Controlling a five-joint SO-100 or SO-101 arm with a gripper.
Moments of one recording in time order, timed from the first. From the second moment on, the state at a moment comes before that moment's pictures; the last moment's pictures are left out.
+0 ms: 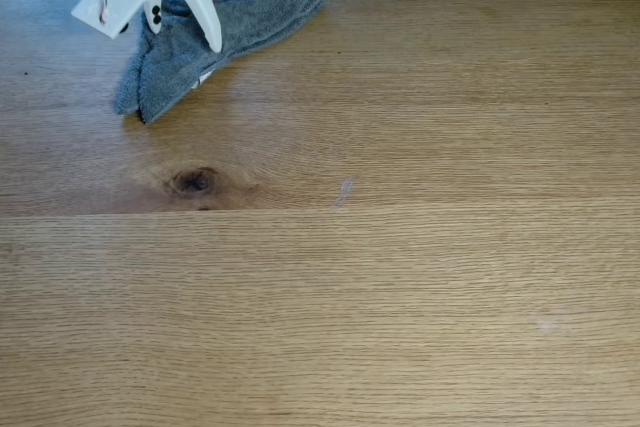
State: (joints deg) arm 56.1 74.8 137.9 21.4 -16.5
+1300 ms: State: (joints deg) arm 29.9 103.4 134.6 36.8 -10.7
